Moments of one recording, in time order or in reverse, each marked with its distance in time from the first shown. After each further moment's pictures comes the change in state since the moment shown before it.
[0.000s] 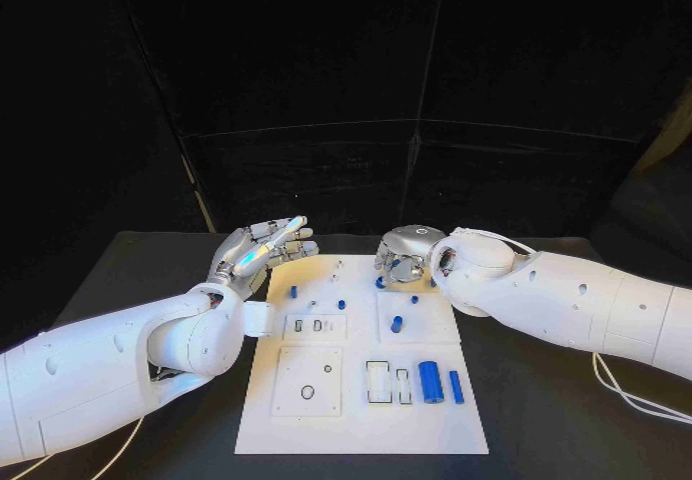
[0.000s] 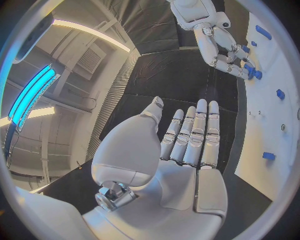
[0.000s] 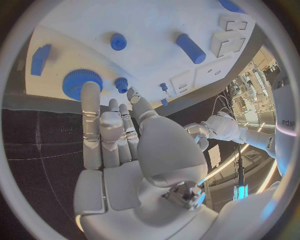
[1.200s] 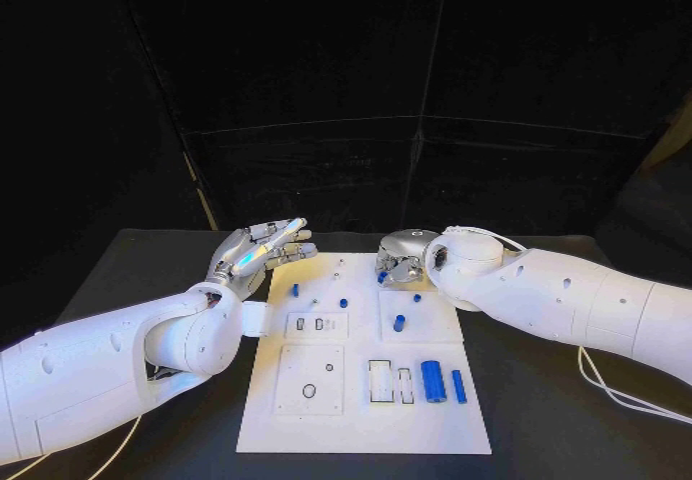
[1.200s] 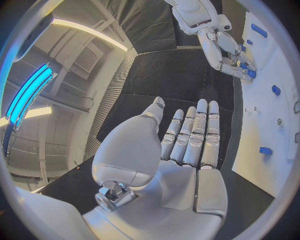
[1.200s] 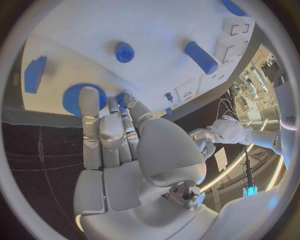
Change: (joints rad) left arm 0.001 -0.013 0.000 0.003 0.001 0.006 -0.023; left_hand 0.009 0.009 0.007 -0.018 0.000 0.000 0.000 0.000 -0.001 -0.004 0.004 0.000 -0.001 0.004 0.004 -0.004 -0.004 0.000 0.003 0.003 0.000 -0.005; right arm 0.000 0.056 0.000 -0.086 0.018 0.095 0.001; right_hand 0.000 0.034 0.122 0.000 -0.039 0.017 0.009 0.000 0.001 0.008 0.000 0.000 0.000 0.000 0.000 0.082 0.068 0.000 -0.018 0.011 0.096 0.089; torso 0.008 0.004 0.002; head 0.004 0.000
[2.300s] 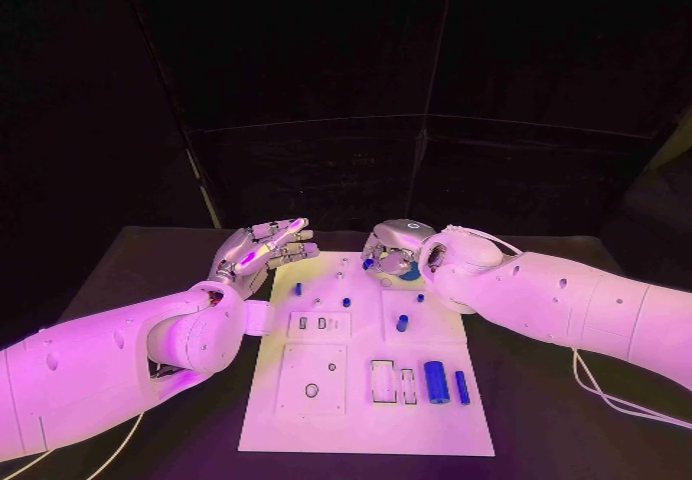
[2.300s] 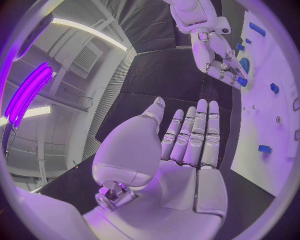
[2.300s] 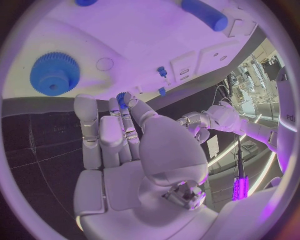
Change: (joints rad) left arm 0.002 0.000 0.000 -0.007 0.000 0.007 -0.008; left_hand 0.004 0.004 0.003 -0.003 0.000 0.000 0.000 0.000 0.000 0.000 0.000 -0.004 0.000 0.000 0.000 -0.006 -0.001 0.000 0.000 0.000 0.000 -0.001; right arm 0.000 0.029 0.000 0.005 0.068 -0.191 0.044; right_hand -0.035 -0.022 0.114 0.007 -0.006 0.049 -0.005 0.005 0.002 0.041 -0.005 0.005 0.002 0.000 0.000 0.033 0.024 -0.016 0.002 -0.002 0.089 0.100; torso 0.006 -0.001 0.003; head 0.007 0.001
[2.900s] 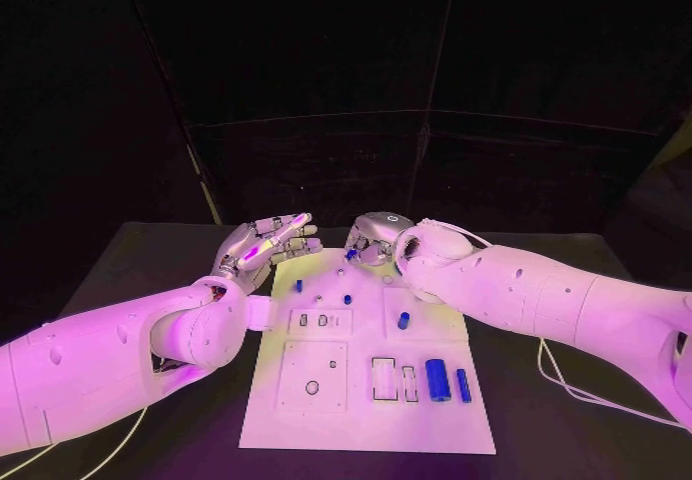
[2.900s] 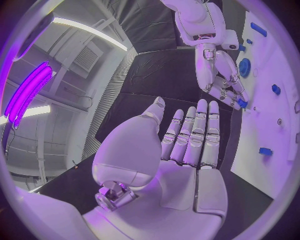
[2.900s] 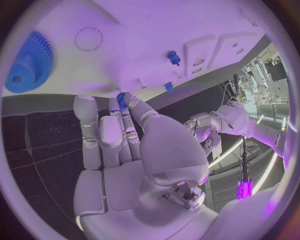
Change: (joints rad) left arm 0.011 0.012 0.000 0.001 0.000 0.001 -0.002; left_hand 0.000 0.000 -0.003 -0.003 0.000 0.000 0.000 0.000 0.000 -0.002 0.002 0.000 0.000 0.000 0.000 0.000 0.000 0.000 0.000 0.000 0.000 -0.001; right arm 0.000 0.148 0.000 -0.167 0.009 -0.018 0.003; right_hand -0.012 -0.012 0.033 0.003 -0.005 0.000 0.000 -0.002 -0.003 0.000 0.000 0.000 -0.002 0.000 0.000 0.008 0.001 0.000 0.000 0.000 0.009 0.010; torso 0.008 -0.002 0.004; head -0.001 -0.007
